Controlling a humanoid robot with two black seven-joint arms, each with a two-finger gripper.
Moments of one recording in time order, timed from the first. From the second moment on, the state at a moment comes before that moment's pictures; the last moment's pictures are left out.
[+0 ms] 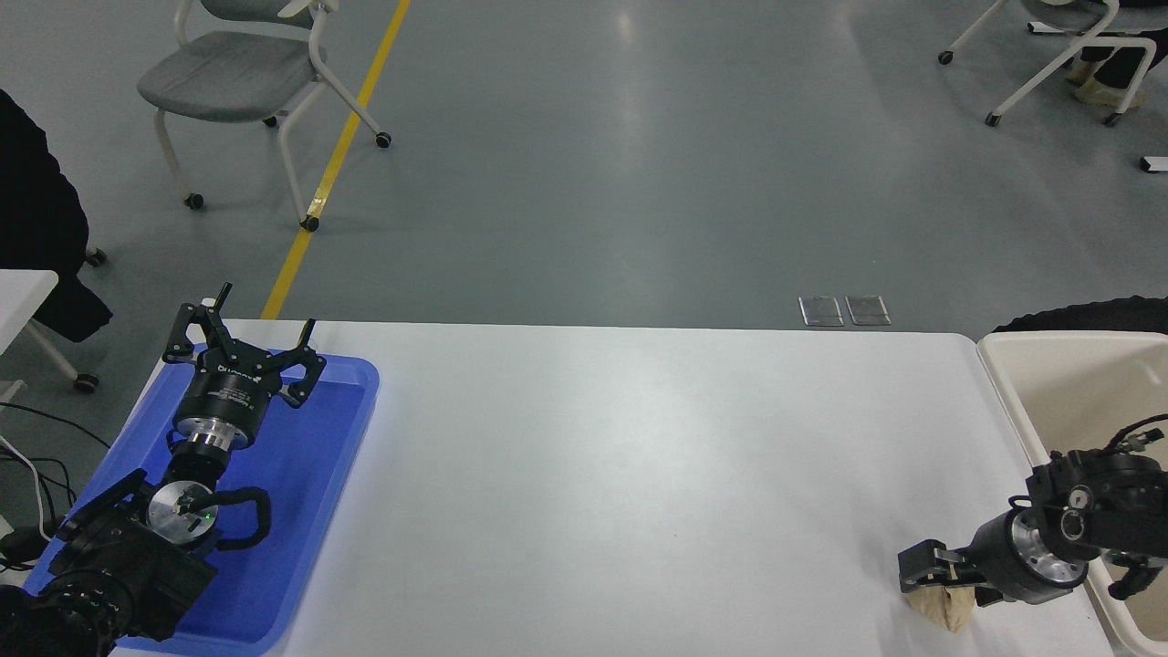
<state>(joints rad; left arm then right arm) -0.64 0.20 -0.88 -0.19 -0.21 -0.79 -0.31 1.05 -0.68 -0.65 1.08 -0.77 0.37 -0.03</state>
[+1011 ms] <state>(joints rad) -0.64 0.20 -0.88 -0.20 -0.21 -0.79 -0.31 1.95 -0.82 -1.25 1.48 -0.67 0.47 -0.02</state>
